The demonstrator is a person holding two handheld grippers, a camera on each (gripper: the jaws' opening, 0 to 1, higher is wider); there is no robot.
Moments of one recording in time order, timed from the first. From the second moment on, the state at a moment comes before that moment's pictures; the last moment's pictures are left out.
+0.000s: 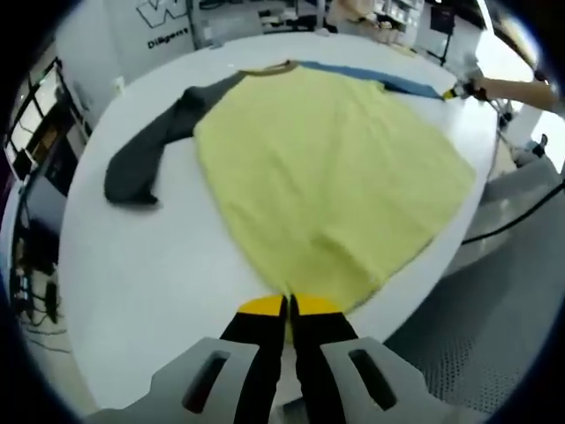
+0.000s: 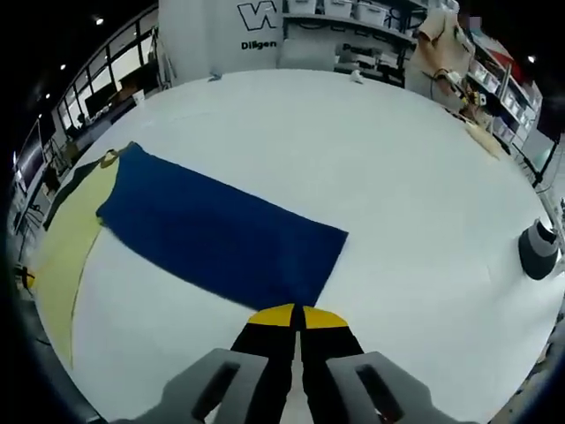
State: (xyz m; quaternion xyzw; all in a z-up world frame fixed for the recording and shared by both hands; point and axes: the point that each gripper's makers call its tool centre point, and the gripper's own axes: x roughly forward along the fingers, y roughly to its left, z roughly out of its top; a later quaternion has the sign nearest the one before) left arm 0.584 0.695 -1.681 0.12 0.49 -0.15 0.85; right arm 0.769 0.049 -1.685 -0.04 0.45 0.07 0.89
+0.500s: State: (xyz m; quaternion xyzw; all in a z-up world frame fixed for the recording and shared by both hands) left arm 0.582 0.685 -1.682 0.13 0.49 -0.17 0.84; right arm 0.732 0.033 -1.685 -0.03 0.46 0.05 0.89
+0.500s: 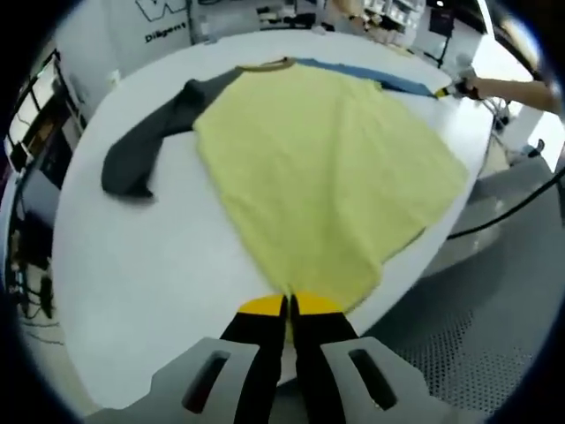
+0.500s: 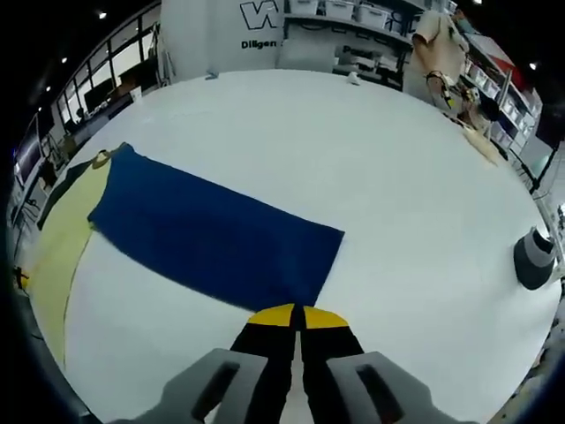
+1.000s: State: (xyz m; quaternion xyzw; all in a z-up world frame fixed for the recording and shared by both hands) left arm 0.557 0.634 -1.686 0.14 0.49 -0.23 0.83; right arm 0.723 0.008 -1.686 -0.03 0.46 0.03 0.89
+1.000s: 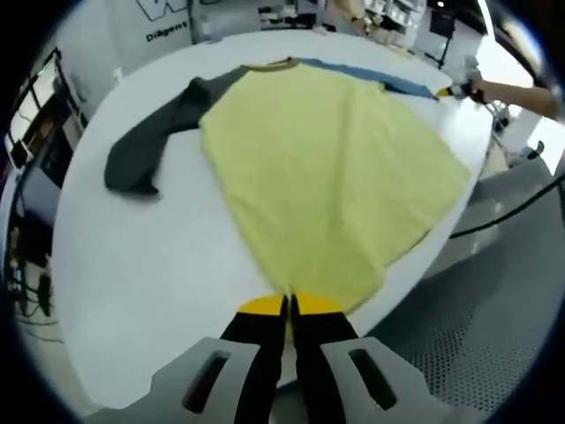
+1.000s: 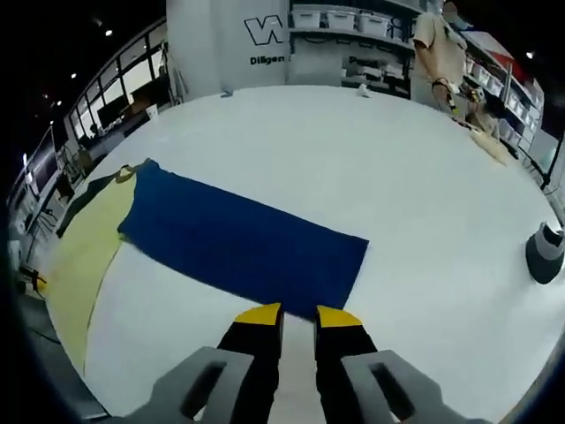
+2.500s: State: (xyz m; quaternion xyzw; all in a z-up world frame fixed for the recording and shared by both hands) left arm 0.552 0.650 -1.685 0.10 0.50 -0.22 0.83; right arm 0.716 0.041 -1.656 -0.02 0.42 0.08 0.90
